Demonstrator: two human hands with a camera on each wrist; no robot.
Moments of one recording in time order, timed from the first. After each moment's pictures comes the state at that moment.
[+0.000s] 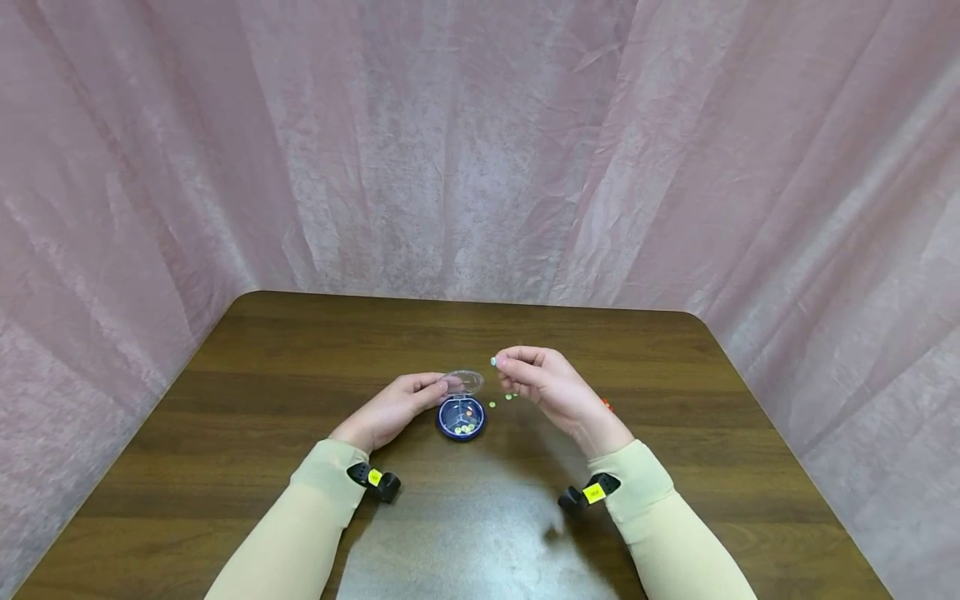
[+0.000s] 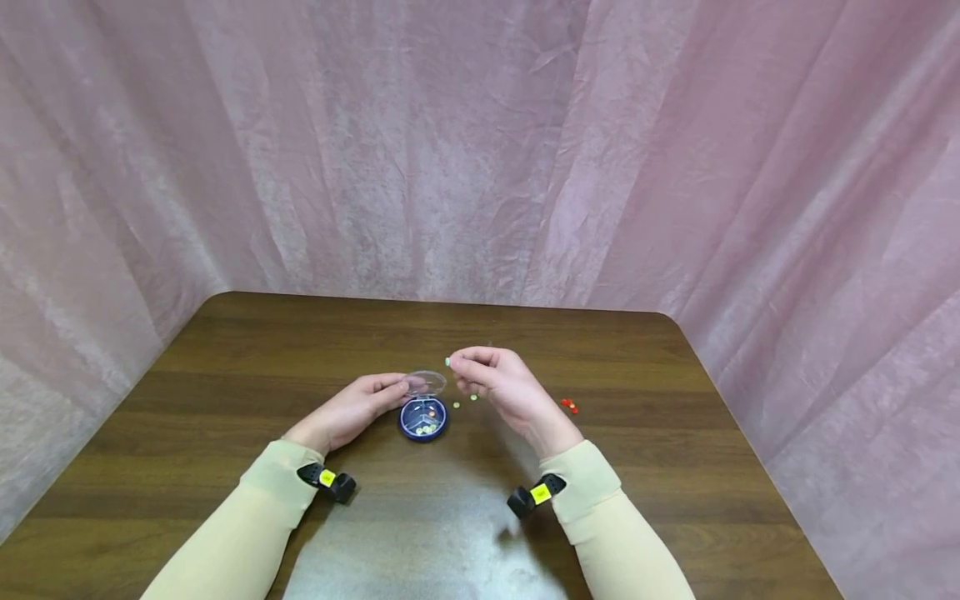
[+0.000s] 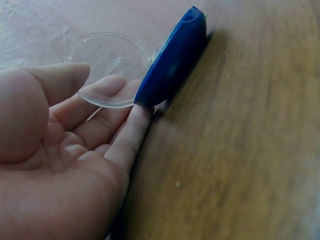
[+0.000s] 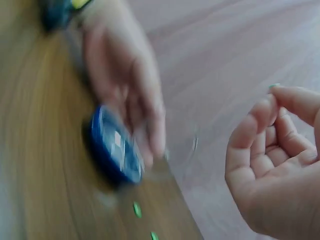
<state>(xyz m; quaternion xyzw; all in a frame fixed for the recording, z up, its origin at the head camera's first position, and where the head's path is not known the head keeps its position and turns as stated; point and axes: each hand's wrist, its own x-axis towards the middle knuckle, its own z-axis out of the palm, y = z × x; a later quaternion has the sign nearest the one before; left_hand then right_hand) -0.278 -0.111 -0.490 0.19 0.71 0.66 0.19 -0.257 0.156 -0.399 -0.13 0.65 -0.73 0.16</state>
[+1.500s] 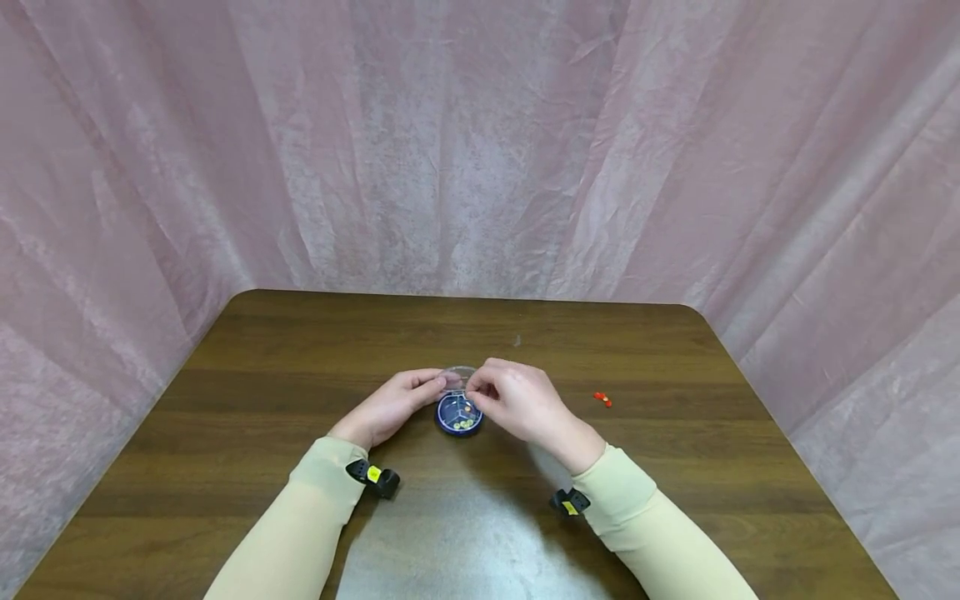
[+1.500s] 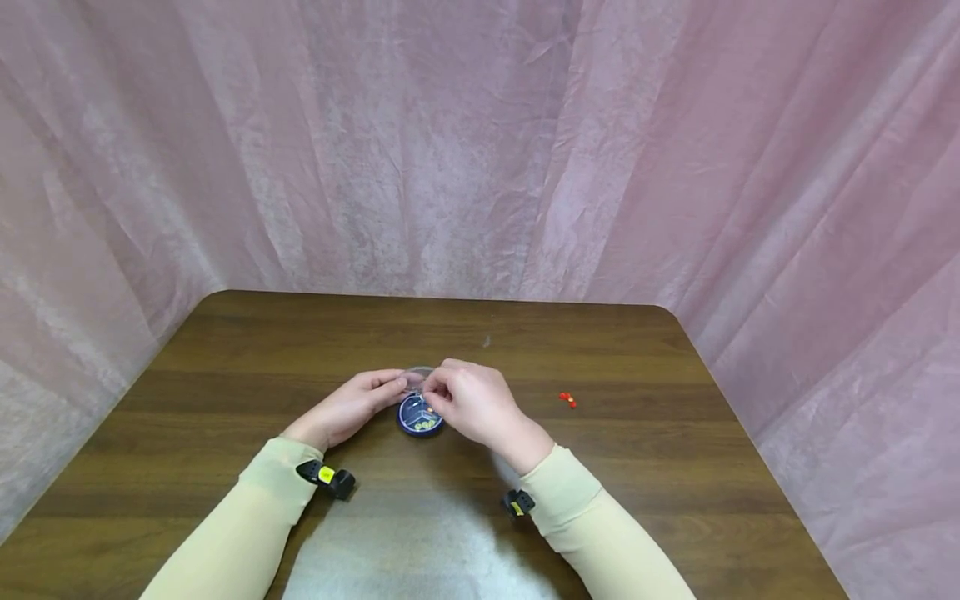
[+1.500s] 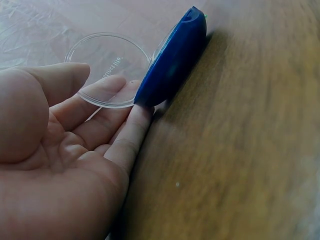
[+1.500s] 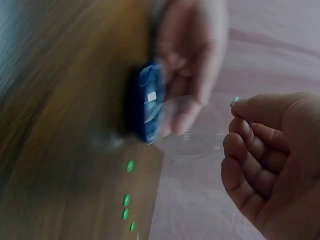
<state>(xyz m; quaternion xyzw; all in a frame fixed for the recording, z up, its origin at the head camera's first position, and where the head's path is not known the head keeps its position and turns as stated) -0.276 -0.118 -0.486 0.19 0.70 0.66 0.20 -0.237 0.121 -0.401 -0.34 0.91 -0.20 -0.12</state>
